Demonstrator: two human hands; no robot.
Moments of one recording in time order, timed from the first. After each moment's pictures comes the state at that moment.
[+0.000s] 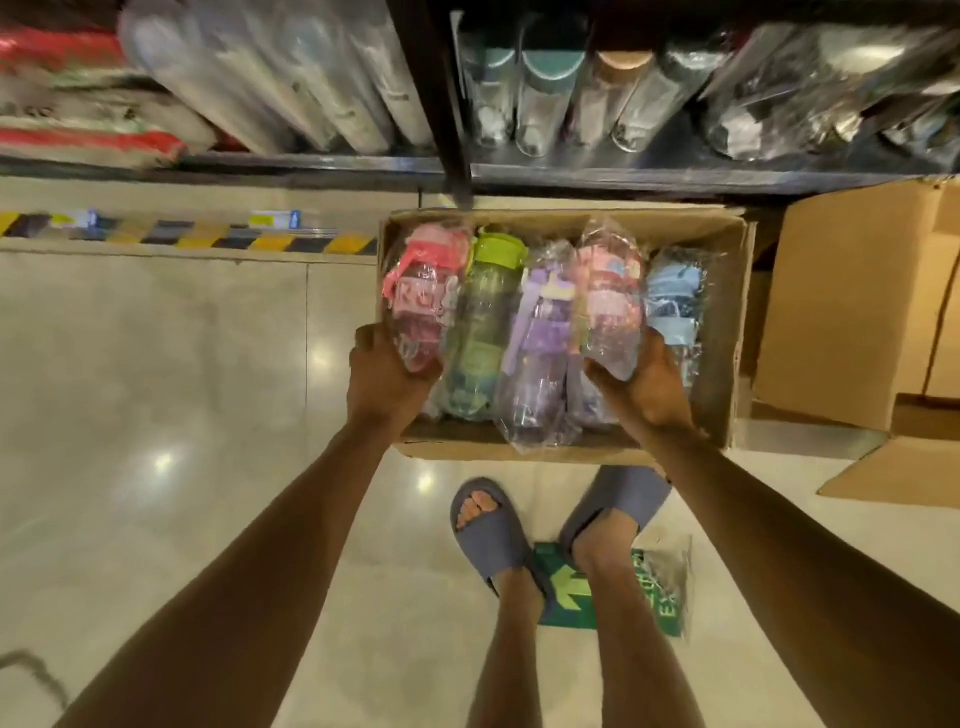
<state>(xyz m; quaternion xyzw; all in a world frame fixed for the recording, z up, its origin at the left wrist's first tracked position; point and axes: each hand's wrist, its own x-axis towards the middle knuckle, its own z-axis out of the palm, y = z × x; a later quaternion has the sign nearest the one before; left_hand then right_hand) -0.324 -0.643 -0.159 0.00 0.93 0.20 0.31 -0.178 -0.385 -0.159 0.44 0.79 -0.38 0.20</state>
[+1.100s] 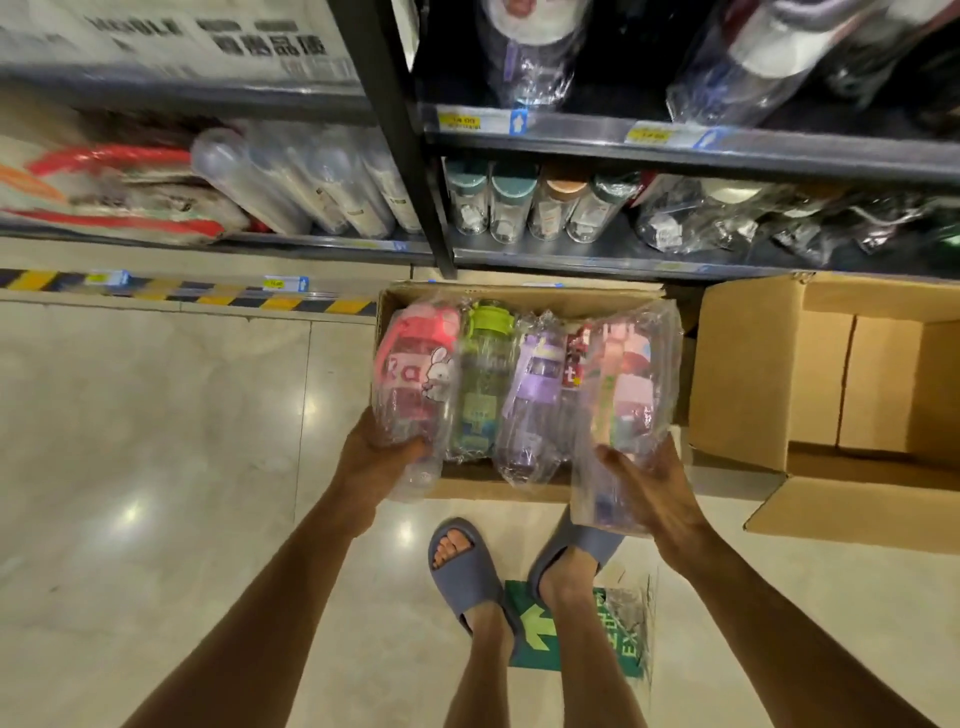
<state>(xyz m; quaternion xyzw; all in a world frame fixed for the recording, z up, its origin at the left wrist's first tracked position) -0.284 -0.641 -0.056 -0.15 0.72 0.52 0.42 -0.116 -0.360 -0.054 0.46 0.53 -0.71 0.09</state>
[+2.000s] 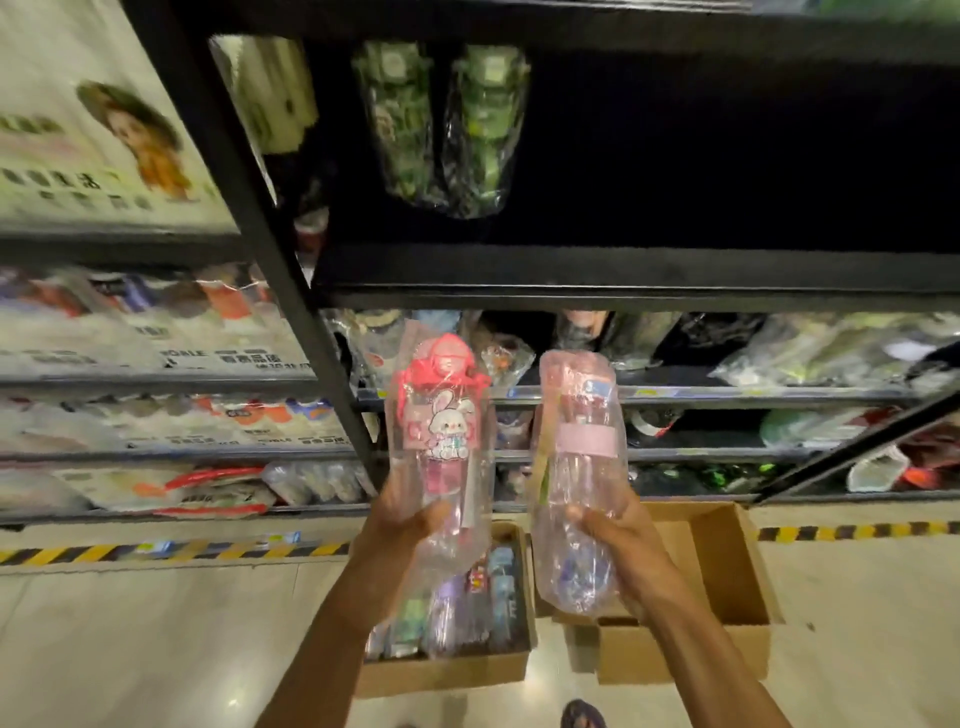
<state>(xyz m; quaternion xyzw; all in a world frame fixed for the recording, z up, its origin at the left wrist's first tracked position) -0.250 -0.497 0.483 0.06 0.60 0.70 0.37 -0.109 -0.272 0.491 0.31 0.56 -0.77 -0.04</state>
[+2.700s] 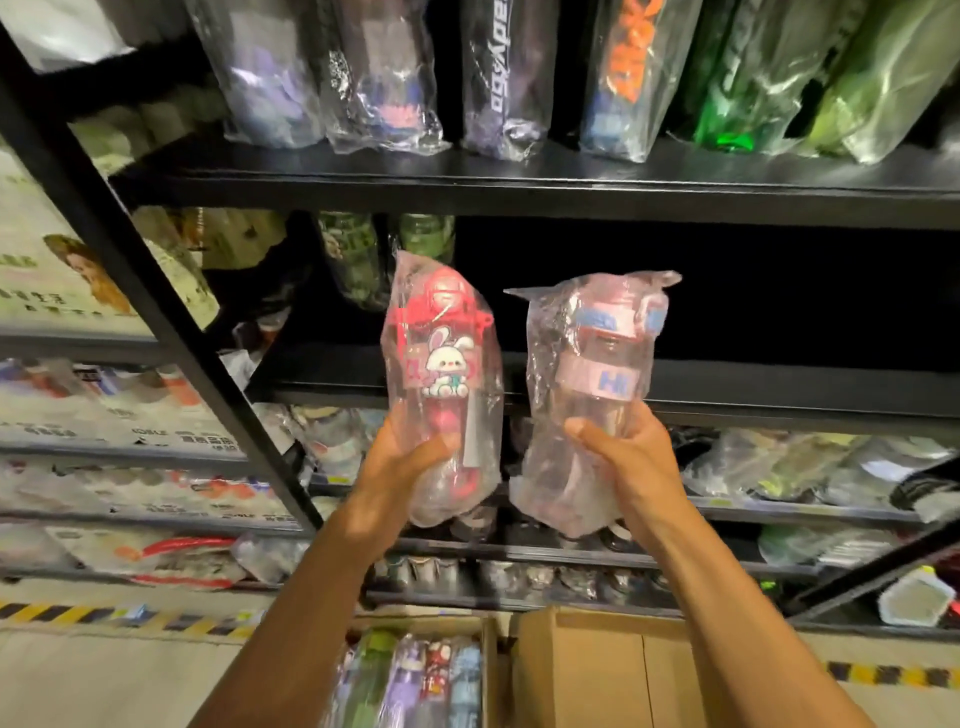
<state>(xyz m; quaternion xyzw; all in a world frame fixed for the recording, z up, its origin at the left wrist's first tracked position) -0.280 -0.310 0.605 0.22 0.63 0.71 0.24 -0.180 -0.073 0.598 0.19 0.63 -0.72 -0.20</state>
